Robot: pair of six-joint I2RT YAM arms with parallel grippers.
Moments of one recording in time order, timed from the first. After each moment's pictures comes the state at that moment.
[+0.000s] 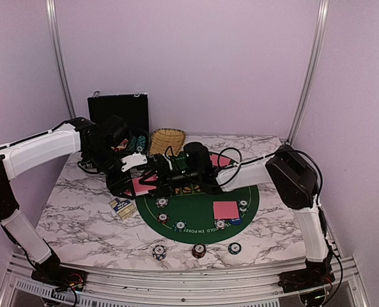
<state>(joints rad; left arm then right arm) -0.61 1.61 1.40 -1.06 0.24 0.59 0.85 2.25 1.49 0.54 -0.87 1.21</state>
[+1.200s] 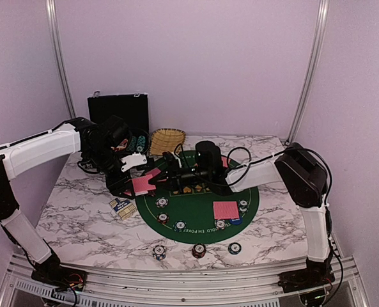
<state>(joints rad) -0.61 1.61 1.40 -1.06 0.23 0.59 0.81 2.16 1.36 0.66 -0.89 1.32</state>
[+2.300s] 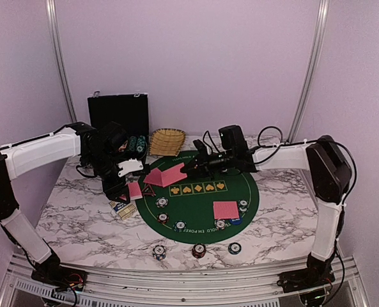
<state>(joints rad) -0.59 1.61 1.33 -1.06 0.18 0.60 0.62 1.97 1.31 0.16 -0.89 0.96</state>
